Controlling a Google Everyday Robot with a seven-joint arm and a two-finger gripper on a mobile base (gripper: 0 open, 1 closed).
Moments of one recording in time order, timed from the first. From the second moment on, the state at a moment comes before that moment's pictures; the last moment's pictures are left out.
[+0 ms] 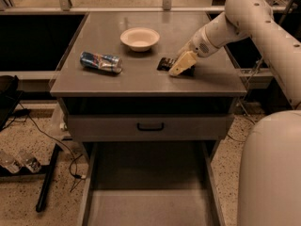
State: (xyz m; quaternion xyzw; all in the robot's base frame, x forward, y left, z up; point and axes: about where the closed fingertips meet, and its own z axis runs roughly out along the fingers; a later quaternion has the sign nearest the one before) arm 0.752 -0.116 0.823 -0.53 0.77 0.14 0.32
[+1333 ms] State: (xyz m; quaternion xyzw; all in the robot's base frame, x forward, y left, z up) arm 0.696 -0.159 0.885 -0.50 0.77 0.13 0.37
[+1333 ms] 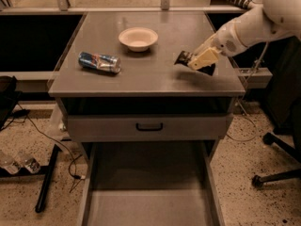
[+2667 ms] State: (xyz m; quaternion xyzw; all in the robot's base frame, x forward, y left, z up) arm 0.552 -0.179 0.779 -0.46 0.81 0.15 0.35
